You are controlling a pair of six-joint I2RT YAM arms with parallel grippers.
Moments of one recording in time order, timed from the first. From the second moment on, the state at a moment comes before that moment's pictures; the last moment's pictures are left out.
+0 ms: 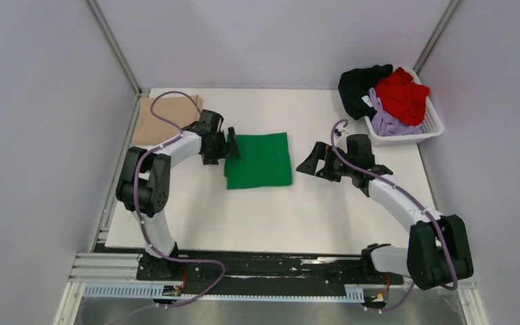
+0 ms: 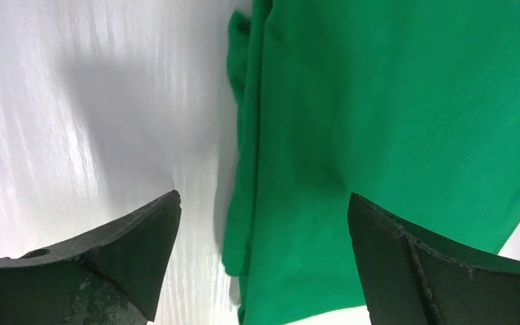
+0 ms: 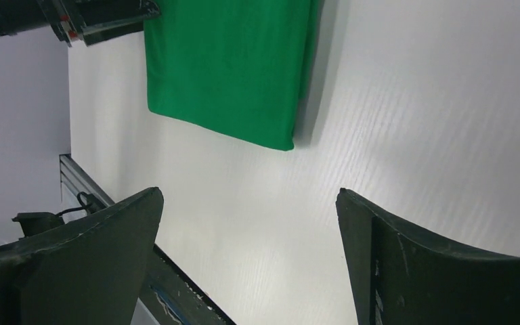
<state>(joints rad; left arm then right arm) -0.31 1.84 1.19 -0.41 0.09 -0.54 0.25 1.30 0.73 -0.10 -0.53 0.56</state>
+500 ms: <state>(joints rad) -0.46 1.98 1.37 -0.46 -0.01 -0.56 0.23 1.08 0.68 -0.23 -0.38 0.46</state>
